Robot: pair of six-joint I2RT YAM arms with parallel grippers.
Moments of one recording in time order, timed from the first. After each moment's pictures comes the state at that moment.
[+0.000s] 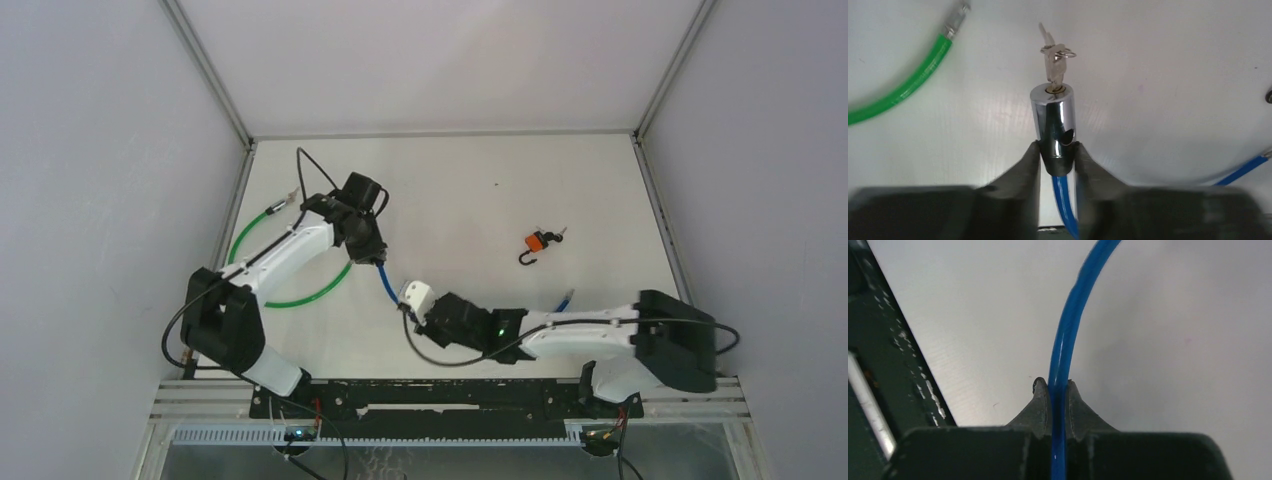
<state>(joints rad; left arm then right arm) -0.48 1.56 1.21 -0.84 -0.05 -0.77 1.30 1.50 0.66 0.18 0.28 0.00</state>
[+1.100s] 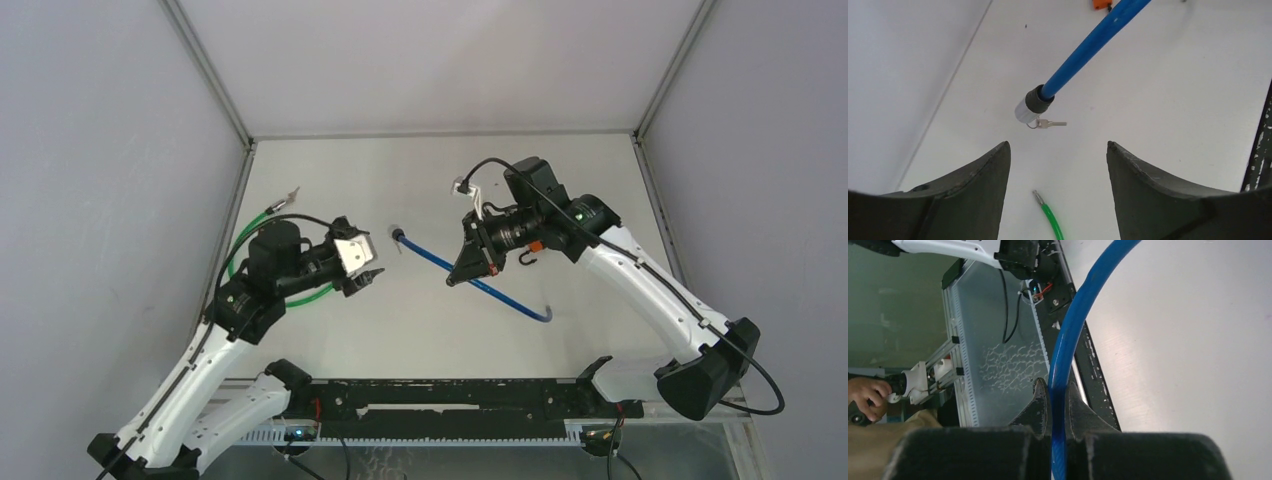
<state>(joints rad) -0.53 0.76 0.90 -0.51 0.40 0.54 0.64 1.30 1.37 -0.86 -0.84 0.12</state>
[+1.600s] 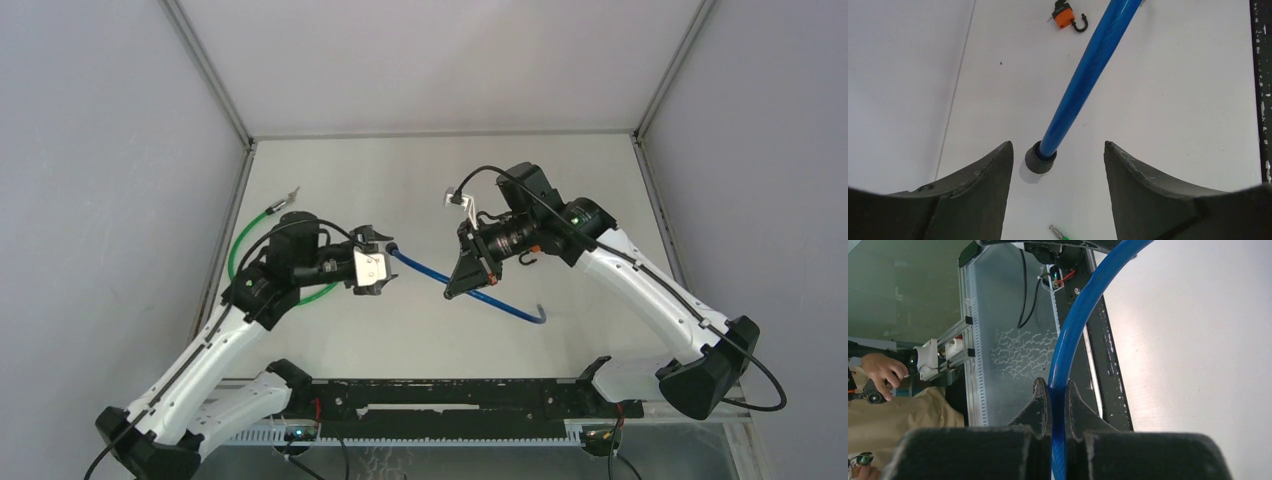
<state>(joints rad) -0.56 0.83 0.90 -0.48 0.61 0.82 0.69 1.30 1.37 -0.89 -0.92 0.09</state>
